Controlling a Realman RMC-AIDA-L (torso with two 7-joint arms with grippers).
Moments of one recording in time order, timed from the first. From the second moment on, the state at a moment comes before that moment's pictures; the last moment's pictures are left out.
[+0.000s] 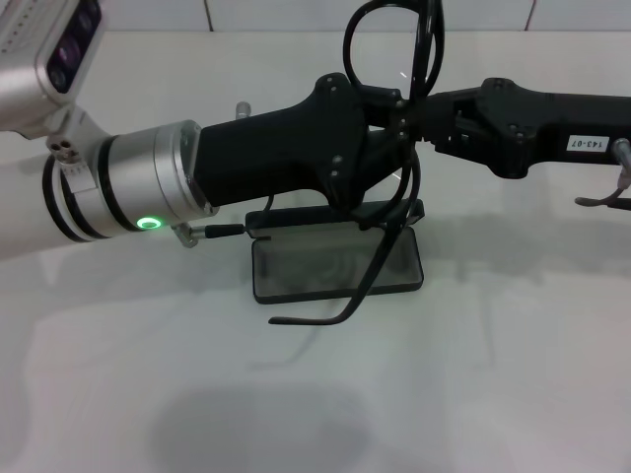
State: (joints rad) left arm -0.69 -2.10 0.89 0.32 1.47 1.83 -1.09; right arm 0.71 2.02 -1.04 -0.61 -1.50 -1.71 1.61
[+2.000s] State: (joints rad) left arm -0.39 -1.95 0.96 0.69 1.38 2.03 -1.50; right arm 0.63 1.98 -0.92 -0.62 -1.45 -1.56 1.59
